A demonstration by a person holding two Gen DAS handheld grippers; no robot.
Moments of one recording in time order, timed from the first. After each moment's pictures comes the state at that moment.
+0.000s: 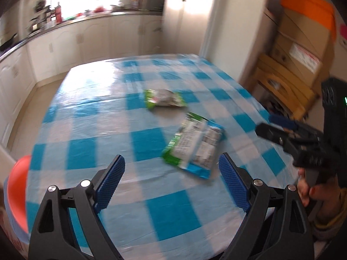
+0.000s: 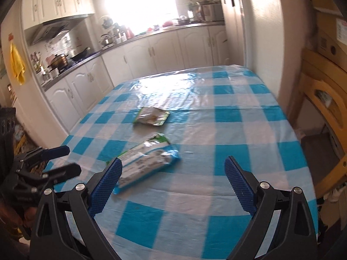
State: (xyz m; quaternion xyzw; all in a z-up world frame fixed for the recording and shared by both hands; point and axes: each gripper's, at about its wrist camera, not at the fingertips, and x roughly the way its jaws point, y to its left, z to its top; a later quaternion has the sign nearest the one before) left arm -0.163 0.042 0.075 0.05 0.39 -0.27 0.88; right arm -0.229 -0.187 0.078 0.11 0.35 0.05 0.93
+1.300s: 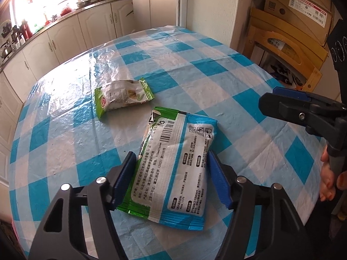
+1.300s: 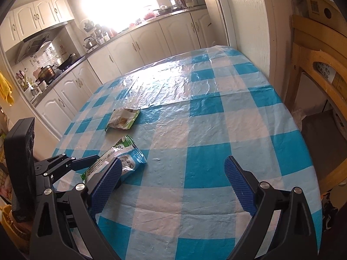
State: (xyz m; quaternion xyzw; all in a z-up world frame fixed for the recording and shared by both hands) left arm -0.112 -0.040 0.029 0.15 0.43 -0.29 0.84; right arm -0.192 -0.229 0.054 0.17 0.38 0.03 0.91
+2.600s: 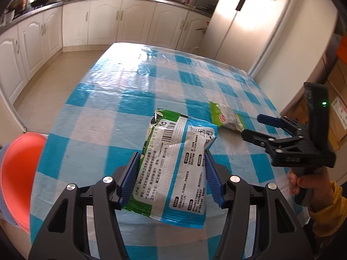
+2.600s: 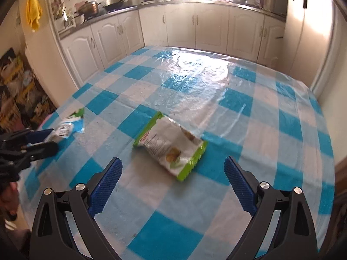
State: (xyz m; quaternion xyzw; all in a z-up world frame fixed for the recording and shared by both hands) left arm -0.078 0.121 0.053 -0.07 0.43 -0.16 0.89; right arm -0.054 -0.120 0.047 -0.04 0.44 0.18 0.88
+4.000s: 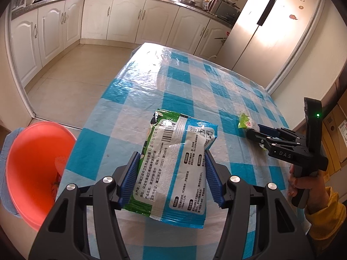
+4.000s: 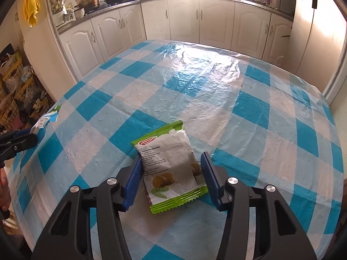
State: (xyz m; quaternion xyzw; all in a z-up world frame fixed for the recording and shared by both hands) left arm -0.070 0.168 0.046 -0.12 0.43 -0.11 0.89; right arm -0.024 -0.103 0.030 -0.04 0.45 0.19 0.87
